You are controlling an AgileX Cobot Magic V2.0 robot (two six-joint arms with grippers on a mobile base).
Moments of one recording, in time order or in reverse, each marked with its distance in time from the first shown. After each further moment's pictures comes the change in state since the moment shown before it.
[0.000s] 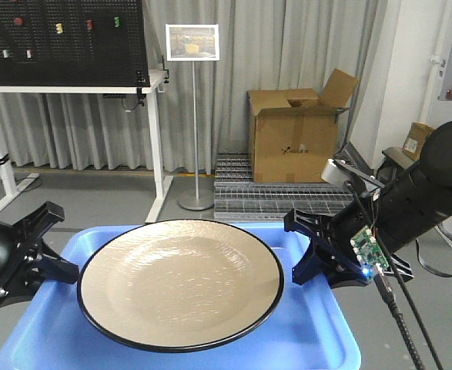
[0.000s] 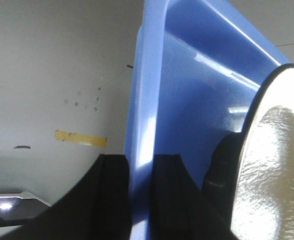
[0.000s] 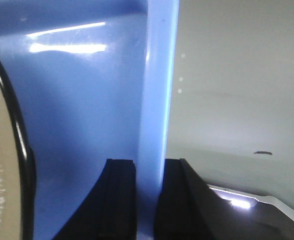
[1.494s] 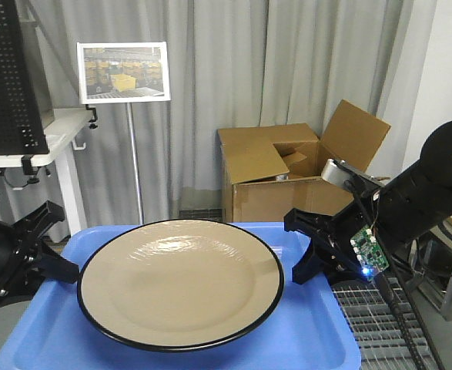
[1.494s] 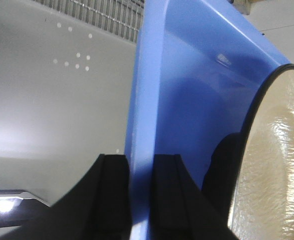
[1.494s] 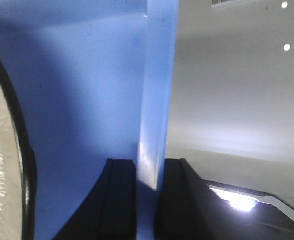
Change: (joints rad) left arm 0.000 0.000 0.000 0.000 -0.001 0.000; right arm 0.000 0.000 0.000 0.000 -0.001 0.000
